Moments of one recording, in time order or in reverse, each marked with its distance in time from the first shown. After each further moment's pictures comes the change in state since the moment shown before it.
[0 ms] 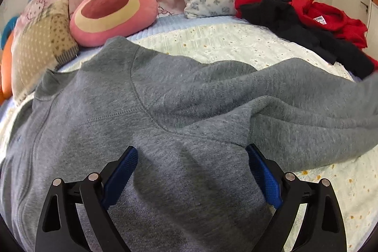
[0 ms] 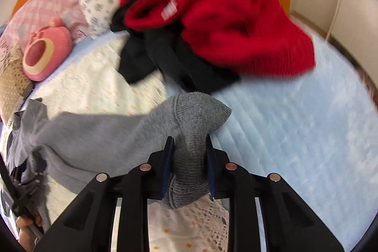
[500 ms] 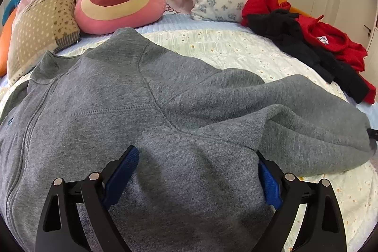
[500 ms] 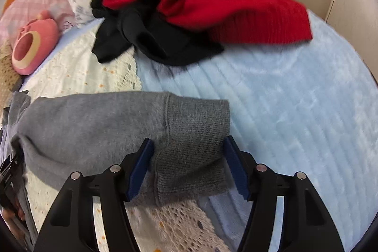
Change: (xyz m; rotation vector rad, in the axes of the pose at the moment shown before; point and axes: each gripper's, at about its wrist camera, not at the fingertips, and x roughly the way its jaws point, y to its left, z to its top) left arm -0.001 0.025 -0.003 -0.122 0.004 -0.091; right arm 0.044 -0.031 -0.022 0.048 0.104 -0.040
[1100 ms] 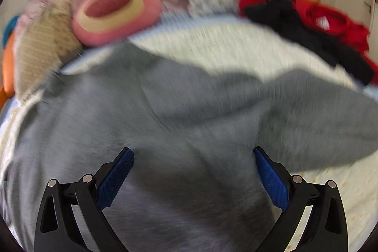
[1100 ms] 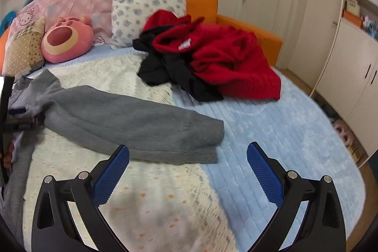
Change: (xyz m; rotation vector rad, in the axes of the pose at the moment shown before) left arm 0.007 -0.024 0.008 0.112 0.070 0.101; right arm -0.119 0.029 -0.067 -0.245 -0.334 -0.041
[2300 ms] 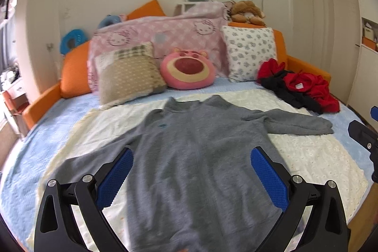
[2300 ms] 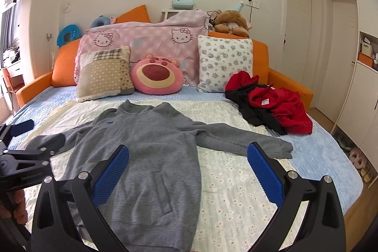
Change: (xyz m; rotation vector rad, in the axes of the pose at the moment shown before) left arm -0.375 0.174 -0.164 -0.117 -0.354 0.039; right arm -0.309 0.279 -0.030 -0.108 -0.253 0.169
